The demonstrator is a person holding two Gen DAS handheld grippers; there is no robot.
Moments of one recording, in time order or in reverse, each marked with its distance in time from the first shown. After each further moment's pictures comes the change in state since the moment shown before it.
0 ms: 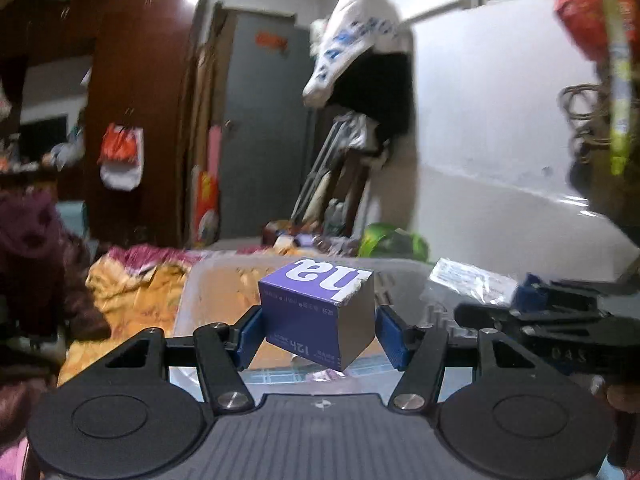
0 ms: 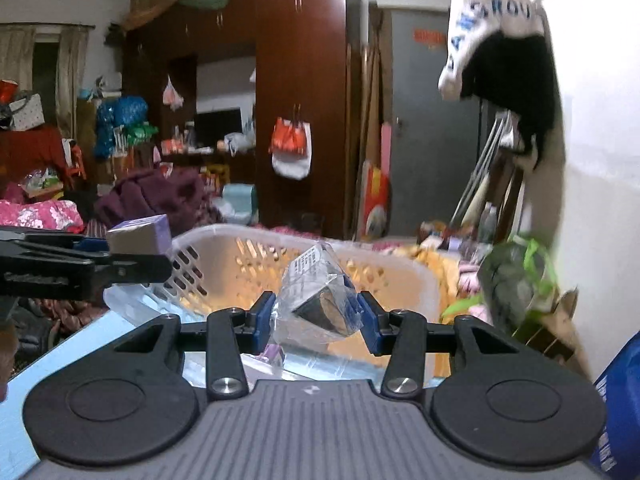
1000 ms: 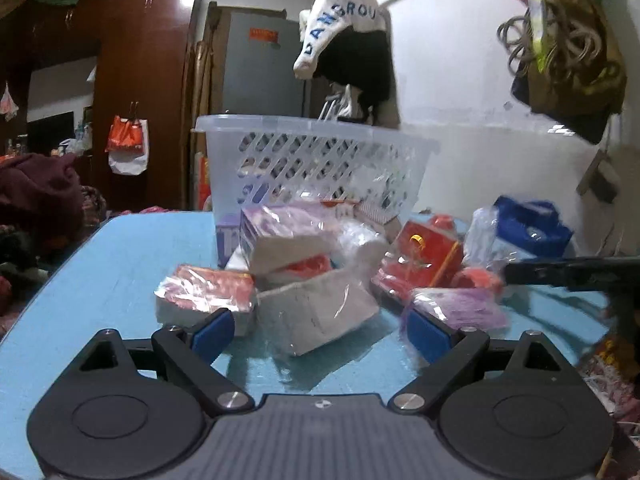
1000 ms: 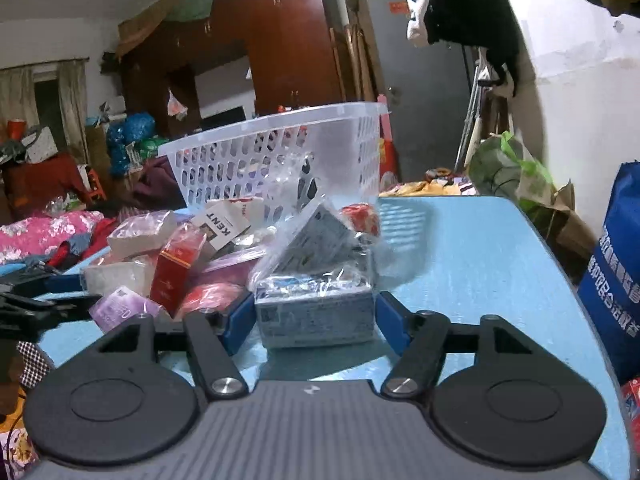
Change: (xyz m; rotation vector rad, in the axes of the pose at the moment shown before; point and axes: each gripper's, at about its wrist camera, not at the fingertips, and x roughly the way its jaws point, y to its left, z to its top) left arm -0.105 -0.025 -0.194 0.063 -0.009 0.017; right arm -0.125 -0.028 -0.189 0.161 -0.009 0.077
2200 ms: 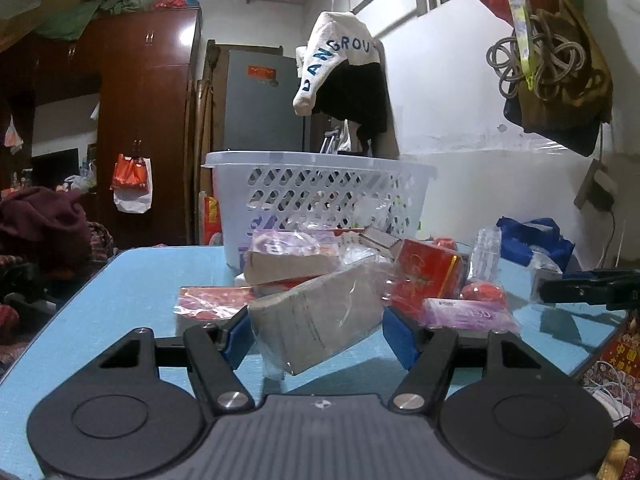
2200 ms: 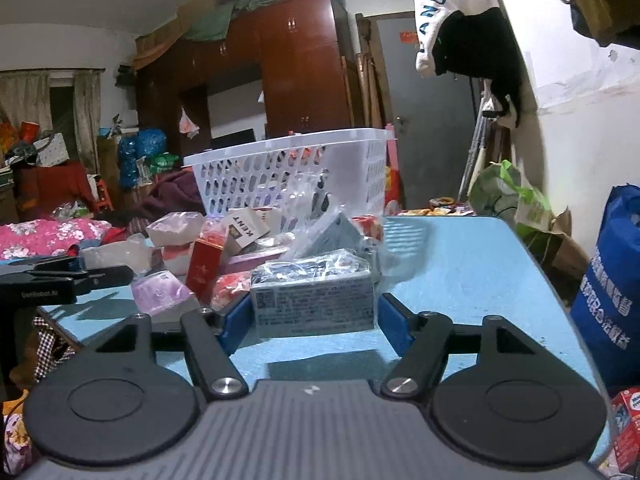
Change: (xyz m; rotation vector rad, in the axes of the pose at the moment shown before) left arm -0.021 0.002 -0.013 0.035 -0.132 0.005; right arm -0.025 0.011 -0.017 -0.049 -0.083 0.012
